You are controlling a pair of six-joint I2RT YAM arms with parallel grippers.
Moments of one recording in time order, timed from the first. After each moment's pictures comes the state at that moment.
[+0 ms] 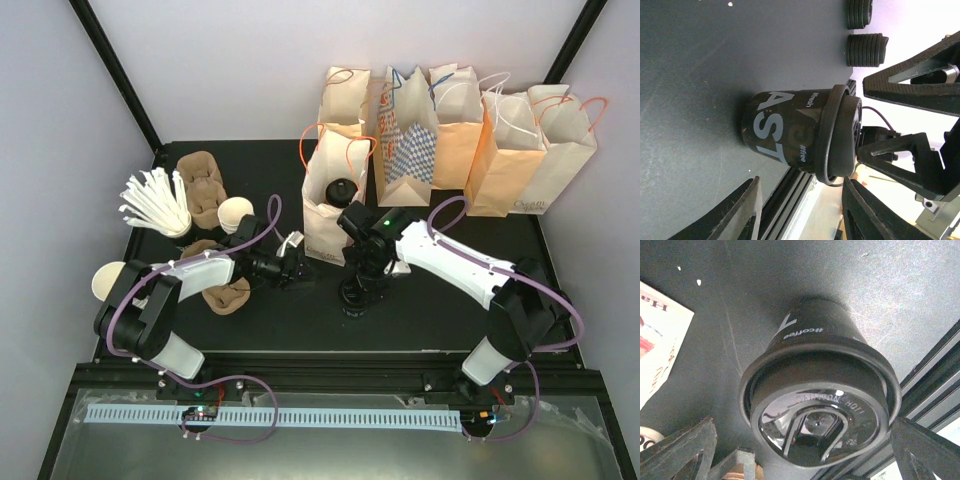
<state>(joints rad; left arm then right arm) -0.41 1.53 0.70 -0.10 1.04 -0.64 0.79 1.60 1.31 -1.11 -0.15 2.04</state>
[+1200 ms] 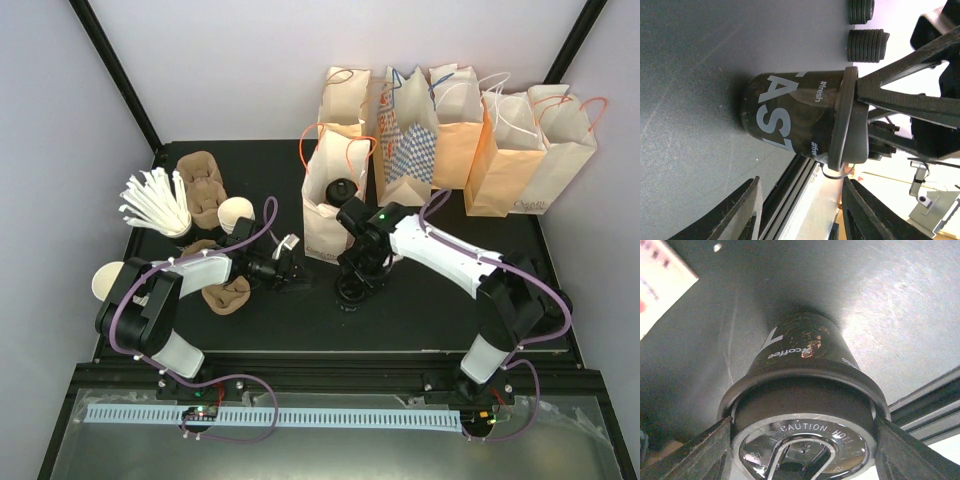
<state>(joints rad) -0.36 1.54 0.68 -0.15 1.08 -0.58 0.77 1.67 1.33 -1.10 -0.18 1.75</state>
